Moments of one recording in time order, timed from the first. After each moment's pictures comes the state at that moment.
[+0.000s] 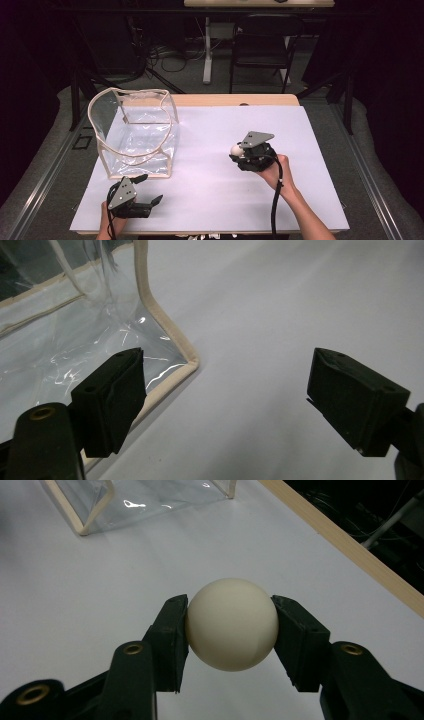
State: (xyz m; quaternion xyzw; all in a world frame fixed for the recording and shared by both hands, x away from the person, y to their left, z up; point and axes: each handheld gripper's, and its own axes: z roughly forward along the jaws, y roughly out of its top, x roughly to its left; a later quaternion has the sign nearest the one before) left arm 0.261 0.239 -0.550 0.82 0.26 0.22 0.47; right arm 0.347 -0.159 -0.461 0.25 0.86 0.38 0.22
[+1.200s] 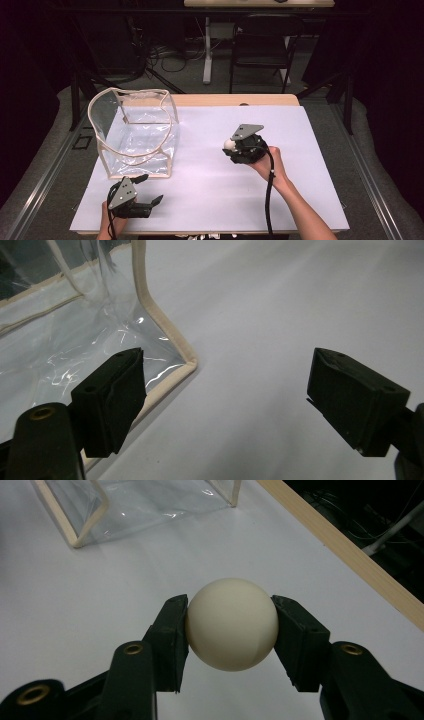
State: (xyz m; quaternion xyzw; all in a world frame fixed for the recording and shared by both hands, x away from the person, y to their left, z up) left arm 0.261 0.239 -0.551 0.82 0.26 0.22 0.47; right arm 0.369 -0.141 -0.456 0.24 0.87 0.37 0.22
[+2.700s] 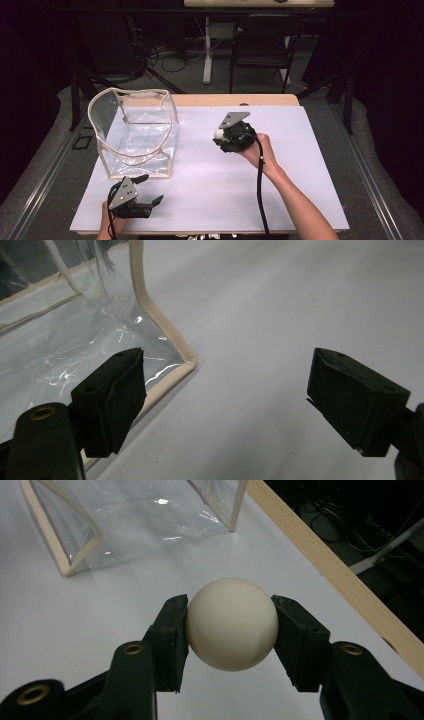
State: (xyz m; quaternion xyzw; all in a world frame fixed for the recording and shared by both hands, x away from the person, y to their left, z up) left arm 0.261 0.238 -0.551 0.82 0.26 0.22 0.47; right arm 0.394 -0.112 -0.436 0.23 0.88 0.36 0.22
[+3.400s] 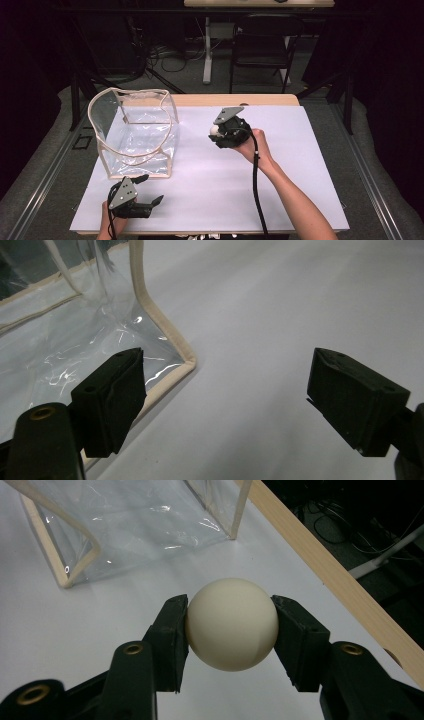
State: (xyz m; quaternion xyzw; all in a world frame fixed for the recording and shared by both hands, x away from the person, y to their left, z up) left arm 0.261 0.238 -0.552 0.82 0.26 0.22 0.47; right arm 0.405 -0.100 -0.430 0.22 0.88 0.36 0.22
